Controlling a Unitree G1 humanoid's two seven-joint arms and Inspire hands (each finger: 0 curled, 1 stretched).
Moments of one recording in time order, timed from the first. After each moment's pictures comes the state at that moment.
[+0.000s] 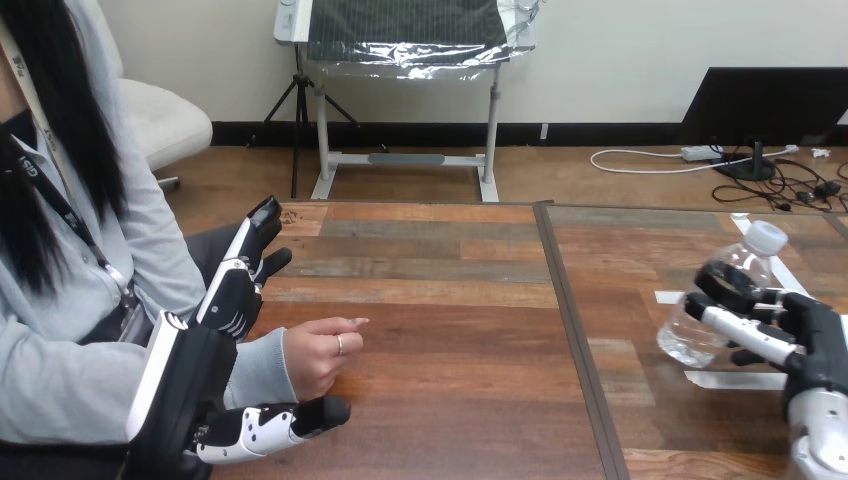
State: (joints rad) left arm 0.09 0.21 0.06 0.51 -0.14 -1.16 -0.33; right arm -0.53 -0.39 -0.29 1.34 0.03 -0.44 -0.09
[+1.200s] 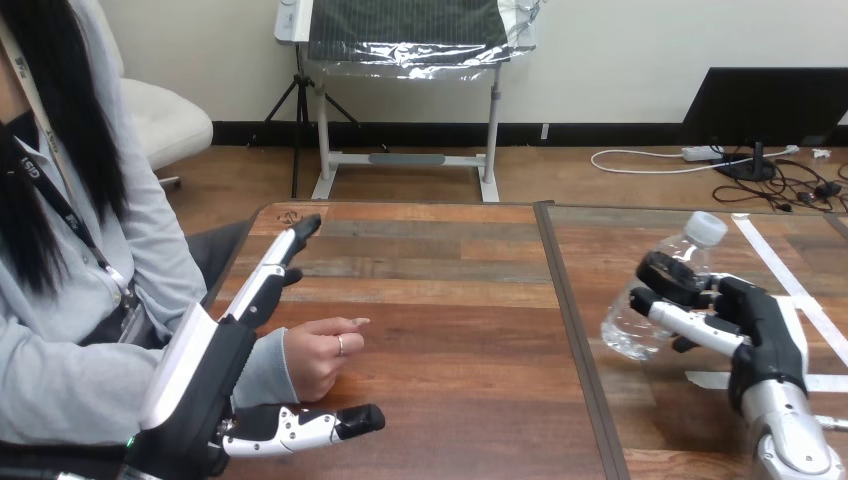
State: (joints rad) left arm 0.13 0.24 0.17 0.33 0.35 -0.98 -0.10; right arm -0.53 -0.33 -0.27 1.33 0.04 -0.52 0.04
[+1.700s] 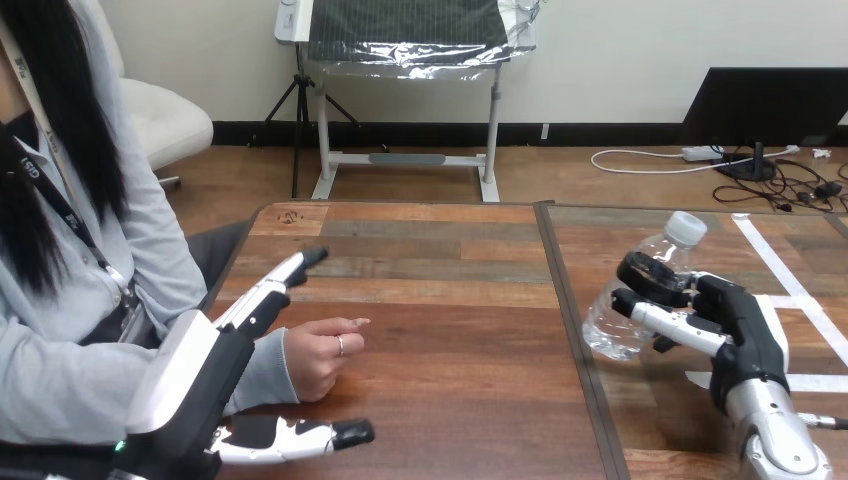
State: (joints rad) left arm 0.17 0.29 0.17 0.26 0.48 -0.88 -0.03; right arm -0.53 -0.31 -0.27 1.33 0.04 -0.54 0.08
